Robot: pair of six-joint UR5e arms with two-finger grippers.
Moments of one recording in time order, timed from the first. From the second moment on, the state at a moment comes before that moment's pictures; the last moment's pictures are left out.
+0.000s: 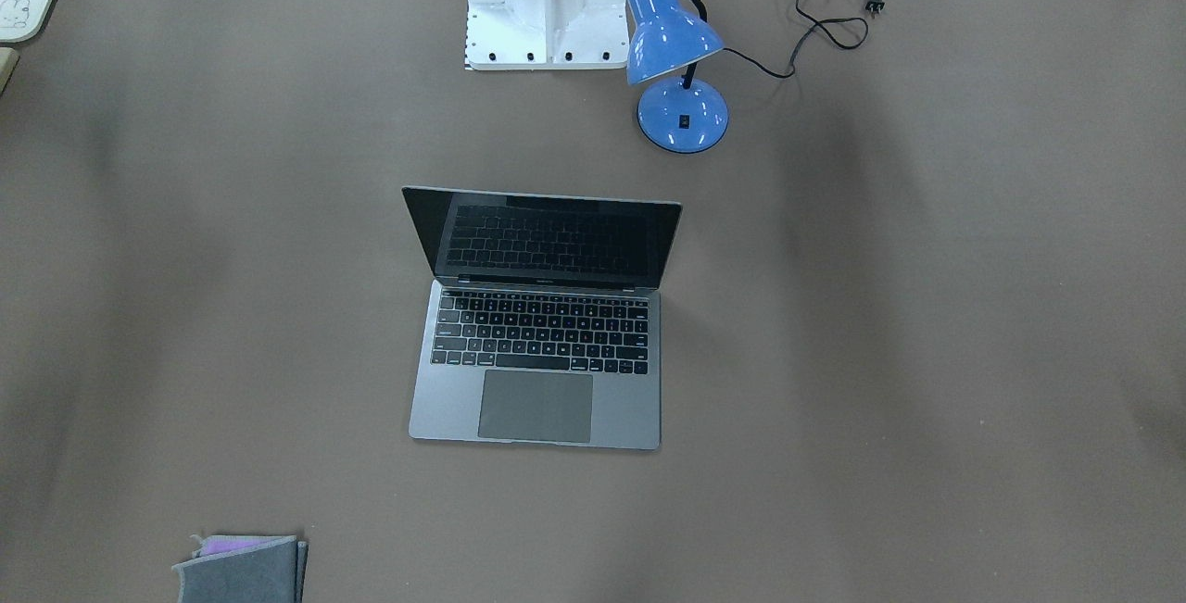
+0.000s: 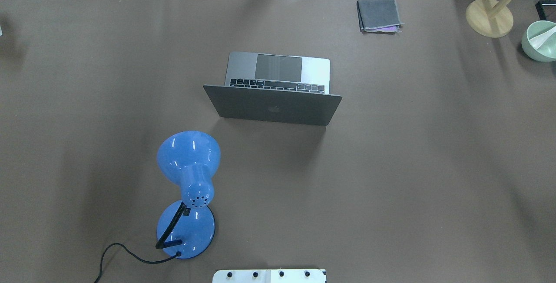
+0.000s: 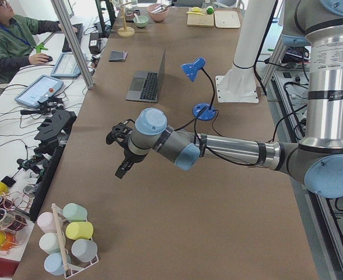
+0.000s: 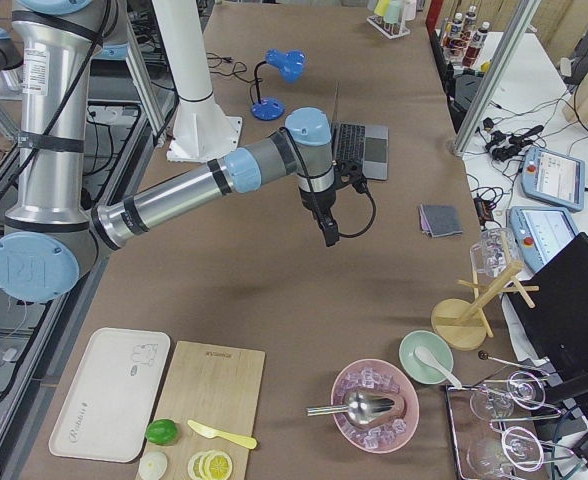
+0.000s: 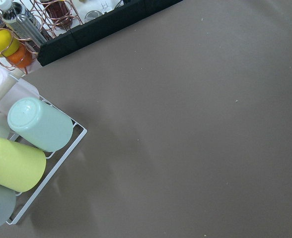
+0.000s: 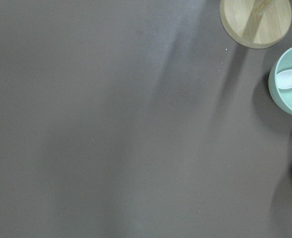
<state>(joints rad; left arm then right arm) -1.55 -1.53 -1.73 -2.07 -2.30 0.00 1.33 -1.69 2.15 -1.60 2.25 0.11</state>
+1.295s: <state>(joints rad) -1.18 -1.62 -1.76 -2.50 -2.36 -0.89 0.75 -1.56 2.21 -1.29 1.94 1.13</state>
